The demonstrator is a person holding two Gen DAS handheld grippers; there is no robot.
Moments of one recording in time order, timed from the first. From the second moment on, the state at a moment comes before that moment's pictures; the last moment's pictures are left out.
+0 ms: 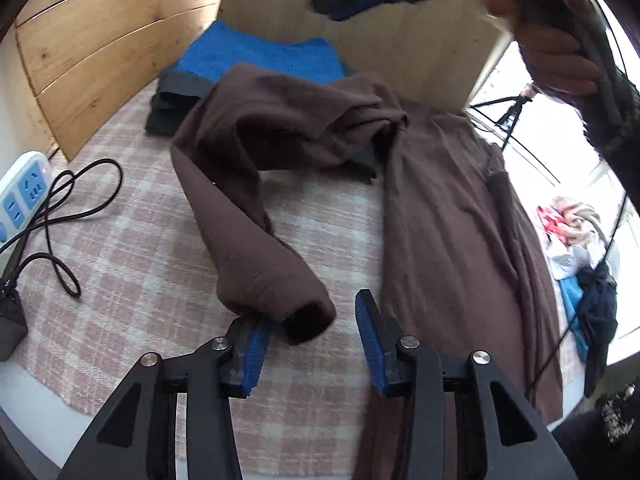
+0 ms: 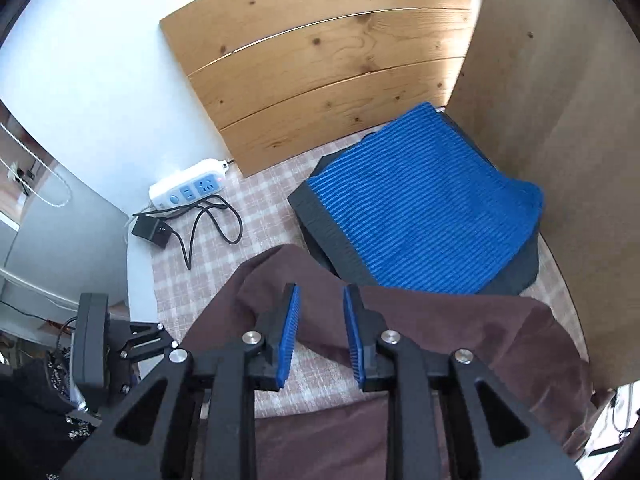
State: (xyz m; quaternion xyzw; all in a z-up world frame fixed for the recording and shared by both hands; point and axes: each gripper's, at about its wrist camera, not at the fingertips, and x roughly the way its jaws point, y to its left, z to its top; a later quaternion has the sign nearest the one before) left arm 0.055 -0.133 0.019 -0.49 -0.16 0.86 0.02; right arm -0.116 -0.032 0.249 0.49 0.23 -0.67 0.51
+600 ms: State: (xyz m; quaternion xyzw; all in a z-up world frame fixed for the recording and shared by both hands) left arm 0.127 -0.245 0.094 -0.46 -0.18 0.87 -0.01; right arm -0.168 0.064 0.135 0.67 -0.07 -0.62 0.41
